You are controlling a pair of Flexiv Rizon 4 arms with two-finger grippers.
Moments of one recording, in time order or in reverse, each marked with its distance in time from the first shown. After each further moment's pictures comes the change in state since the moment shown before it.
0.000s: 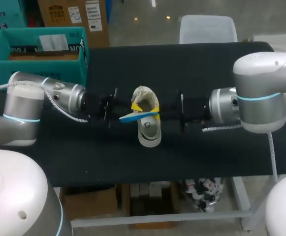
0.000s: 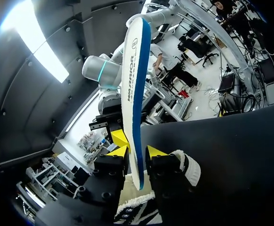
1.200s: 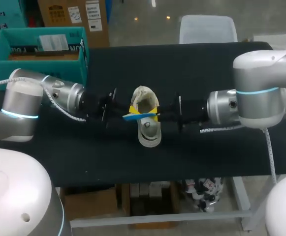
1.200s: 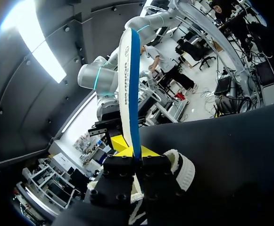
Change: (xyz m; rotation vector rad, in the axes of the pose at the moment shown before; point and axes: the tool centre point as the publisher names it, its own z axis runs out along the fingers) left arm 0.006 0.000 -0.005 0.018 0.044 -0.003; right arm -0.003 0.006 0.010 0.051 -0.004 0.002
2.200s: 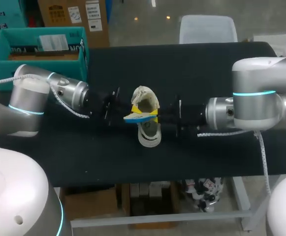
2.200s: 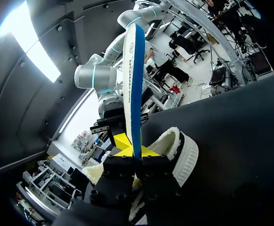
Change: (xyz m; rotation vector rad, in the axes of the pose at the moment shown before) left arm -0.001 0.039 0.000 -0.036 0.039 0.042; right arm 0.001 0.035 0.011 -0.007 0.071 -0.022
